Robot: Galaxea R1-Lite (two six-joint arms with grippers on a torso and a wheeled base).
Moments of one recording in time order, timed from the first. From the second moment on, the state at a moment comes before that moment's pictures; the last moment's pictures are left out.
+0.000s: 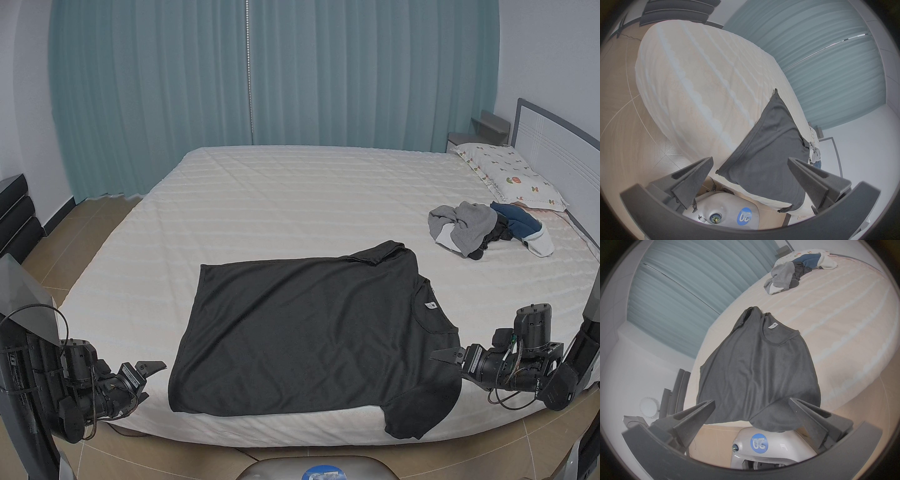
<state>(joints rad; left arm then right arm) 0.10 2.24 -0.02 -1.55 -0.36 -0.86 0.19 1.94 -0.24 -1.07 0.26 0.70</state>
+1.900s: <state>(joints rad) 0.02 2.27 -0.07 -1.55 -0.30 -0.86 0.18 2.41 -0.23 -1.55 0.29 0.72</state>
